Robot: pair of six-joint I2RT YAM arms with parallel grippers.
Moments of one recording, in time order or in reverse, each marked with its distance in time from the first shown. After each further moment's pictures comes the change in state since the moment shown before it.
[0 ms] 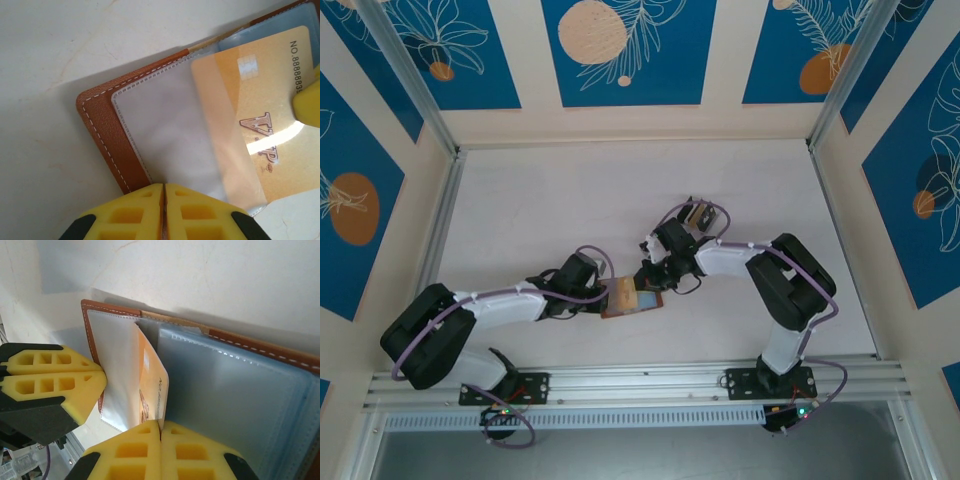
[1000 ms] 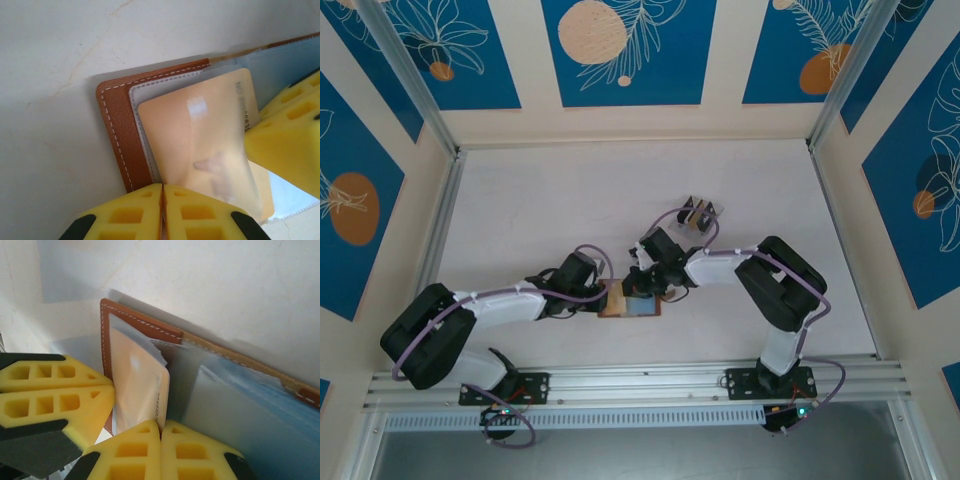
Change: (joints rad) left arm 0.007 0.002 -0.001 0.006 0.007 -0.001; right arm 0.116 0.015 -0.035 0.163 0.098 0.148
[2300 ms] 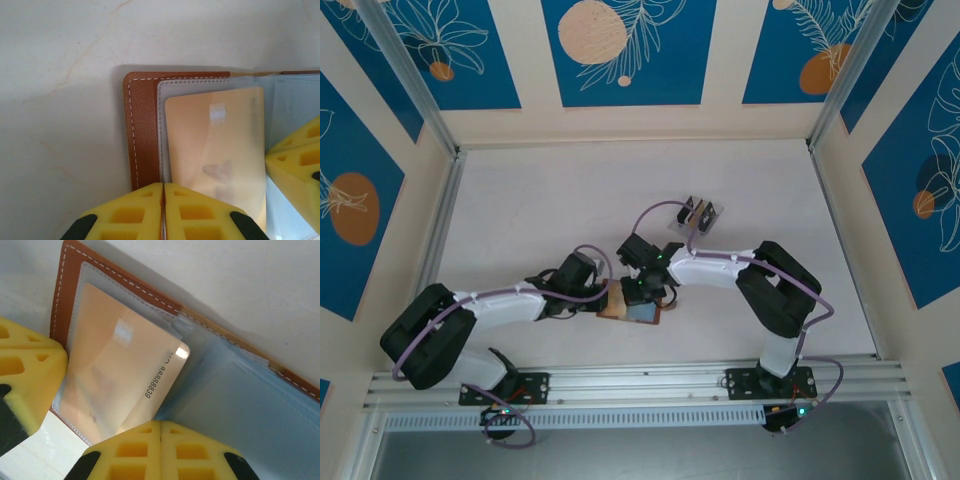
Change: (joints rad) left arm 0.000 -0.006 -0.015 0.021 0.008 -0.027; right arm 0.137 0.014 0.200 -0.437 0.320 -0.121
